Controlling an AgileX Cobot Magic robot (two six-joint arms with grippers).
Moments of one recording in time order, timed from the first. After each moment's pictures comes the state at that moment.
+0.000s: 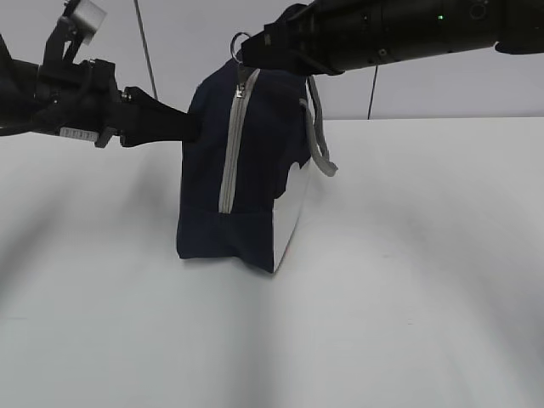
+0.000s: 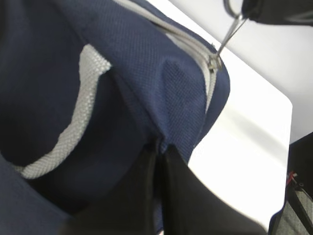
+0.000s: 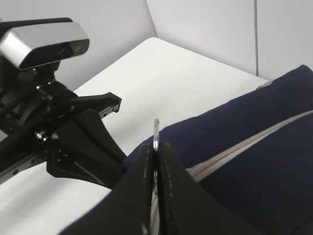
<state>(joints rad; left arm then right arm) -0.12 1.73 -1.11 -1.39 0.99 1.52 0.33 1.69 -1.31 -1.73 -0.56 1.73</state>
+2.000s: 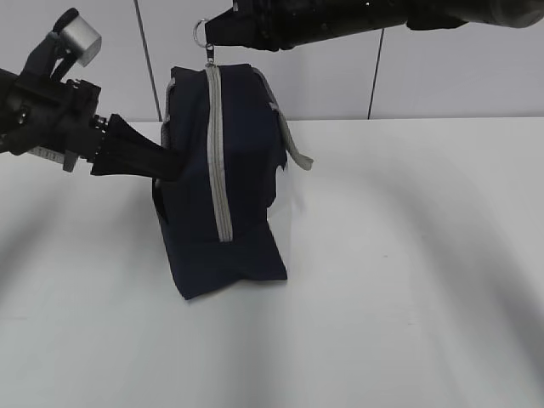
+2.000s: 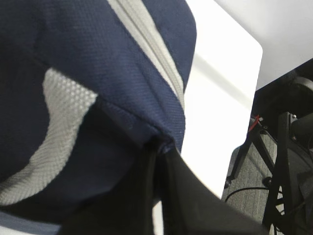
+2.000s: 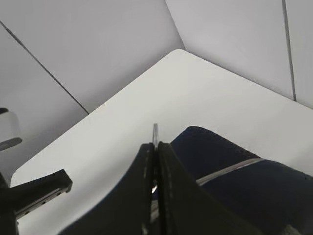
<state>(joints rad) -0.10 1.69 -1.11 -1.15 1.14 1.35 0.27 2.13 -1.88 -1.81 -0.79 1.93</state>
